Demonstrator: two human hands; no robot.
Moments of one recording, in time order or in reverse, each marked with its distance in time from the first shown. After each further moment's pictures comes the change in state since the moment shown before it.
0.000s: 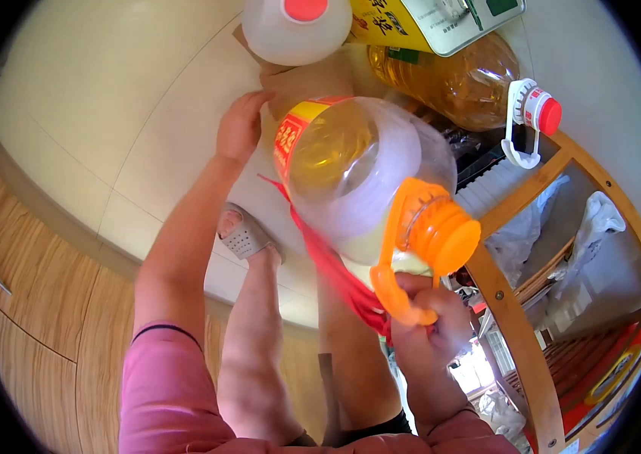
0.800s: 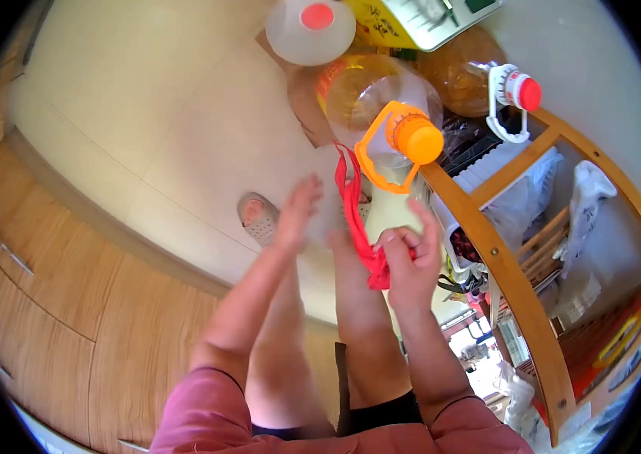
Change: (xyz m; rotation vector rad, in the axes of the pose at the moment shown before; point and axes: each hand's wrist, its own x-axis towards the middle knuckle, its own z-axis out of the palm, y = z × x) left_hand -0.148 0.133 0.025 -1.075 -0.060 -0.850; right_hand -0.012 0.030 0.000 0.472 0.066 0.486
